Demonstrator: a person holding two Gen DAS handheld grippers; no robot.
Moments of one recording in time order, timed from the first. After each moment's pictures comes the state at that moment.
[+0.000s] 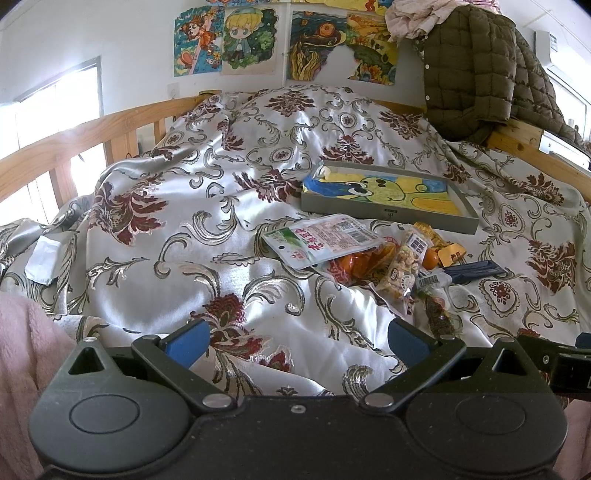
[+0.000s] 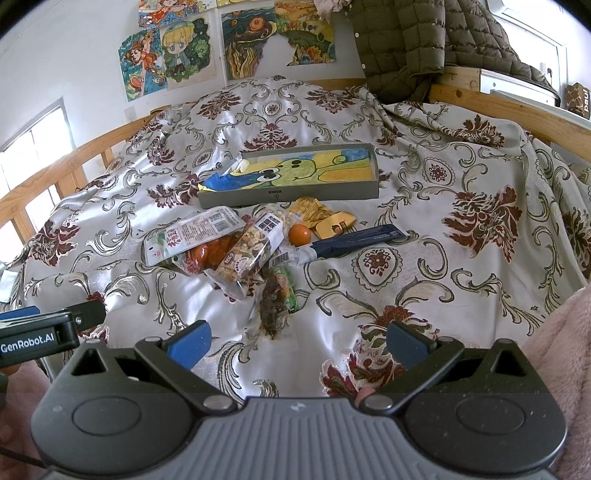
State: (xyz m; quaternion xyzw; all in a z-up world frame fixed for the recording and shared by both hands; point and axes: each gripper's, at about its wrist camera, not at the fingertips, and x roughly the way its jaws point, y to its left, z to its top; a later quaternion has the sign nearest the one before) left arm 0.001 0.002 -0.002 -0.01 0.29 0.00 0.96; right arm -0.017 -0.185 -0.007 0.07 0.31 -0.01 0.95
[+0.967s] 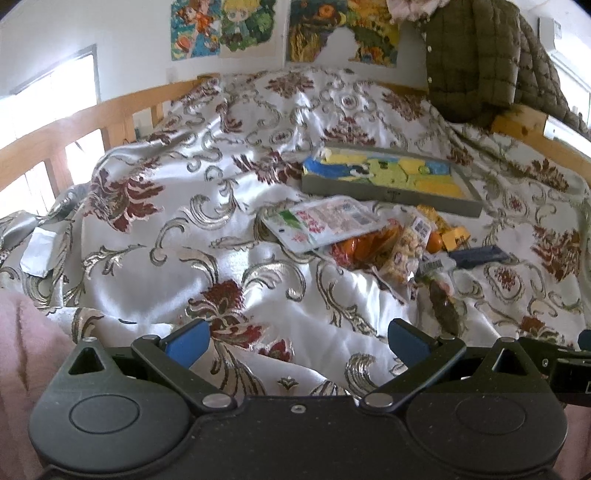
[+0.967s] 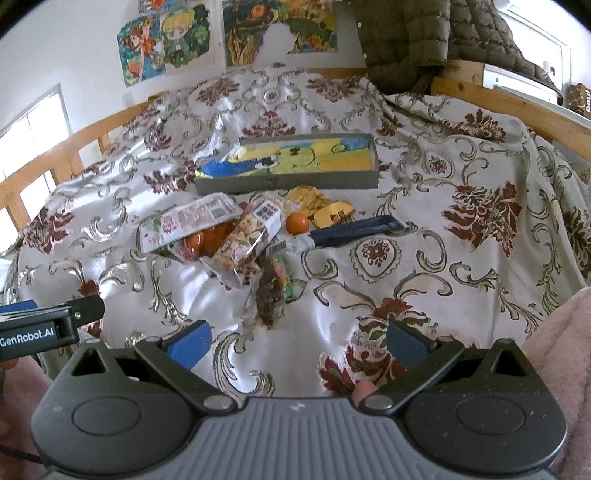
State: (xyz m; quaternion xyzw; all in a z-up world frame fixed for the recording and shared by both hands) left arm 0.013 0.002 -0.013 0.00 0.33 0.00 0.94; right arm -0.012 -0.181 -0.006 0.05 0.34 -0.01 0.94
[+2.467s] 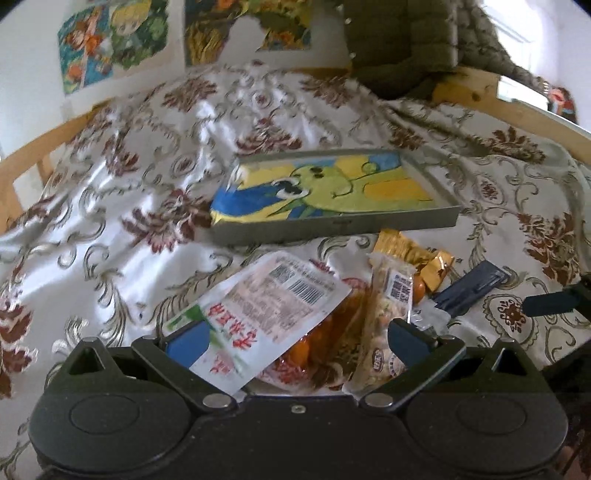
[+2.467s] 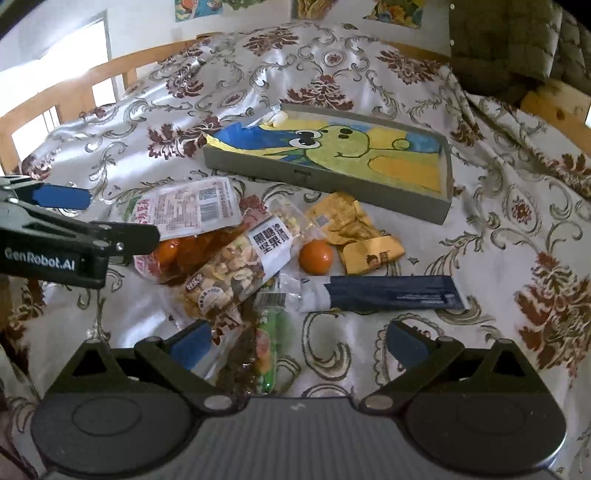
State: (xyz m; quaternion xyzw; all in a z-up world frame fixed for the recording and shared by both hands) left arm 0.174 -0.032 -0.012 0.08 0.33 -0.13 0.93; right arm 0.141 -0.195 -0.022 -0.04 0.39 0.08 0.92
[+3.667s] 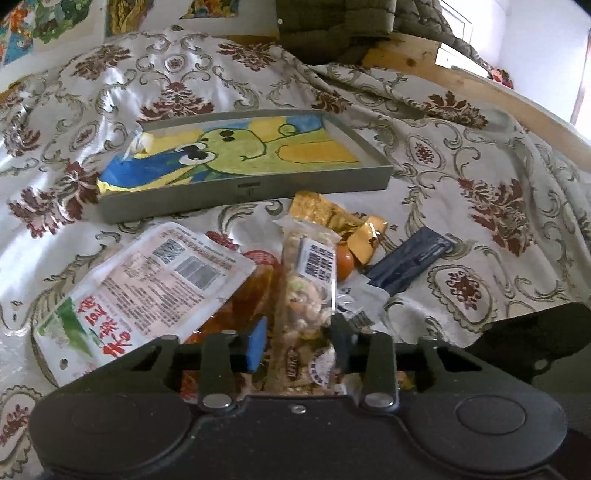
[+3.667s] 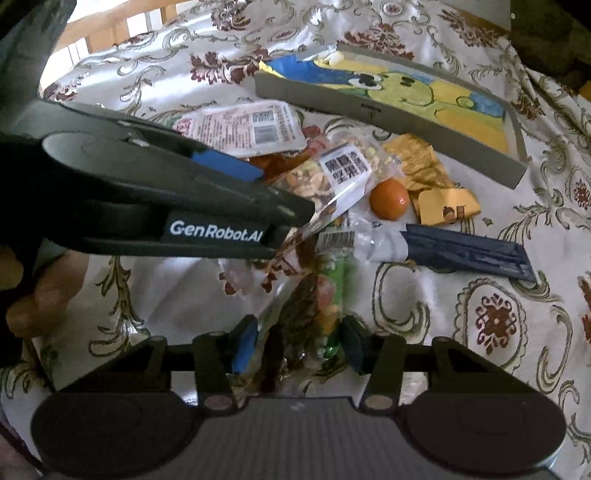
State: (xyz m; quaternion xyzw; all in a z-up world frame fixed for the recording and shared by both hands) left arm 0.209 -0.067 -0.058 0.04 0.38 -0.26 0.89; right arm 0.153 -0.155 -0.068 -0.09 0.47 0.12 0.87
